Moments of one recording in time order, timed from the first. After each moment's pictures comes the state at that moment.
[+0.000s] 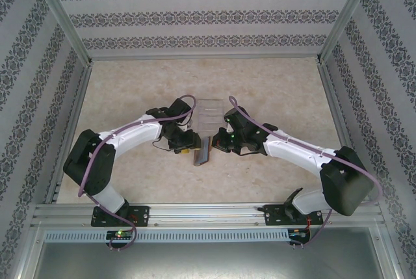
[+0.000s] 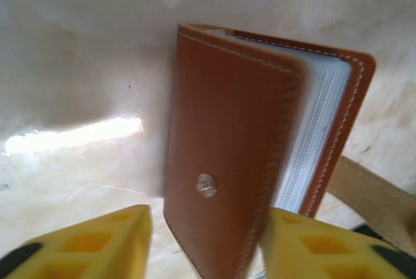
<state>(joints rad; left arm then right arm) -0.58 1.63 1.07 -0.72 0.39 -0.74 0.70 1.40 0.84 -0.35 -0.35 1.00</state>
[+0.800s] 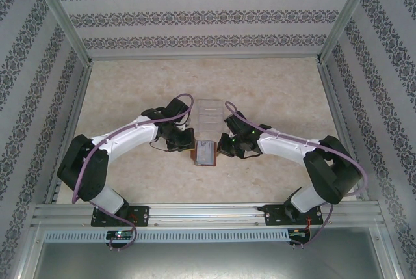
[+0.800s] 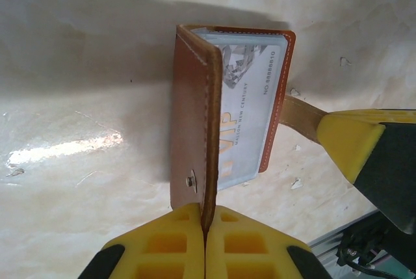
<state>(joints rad) -0.58 1.57 1.06 -0.72 0.37 -0.73 0.67 1.52 0.80 -0.36 -0.29 0.96</state>
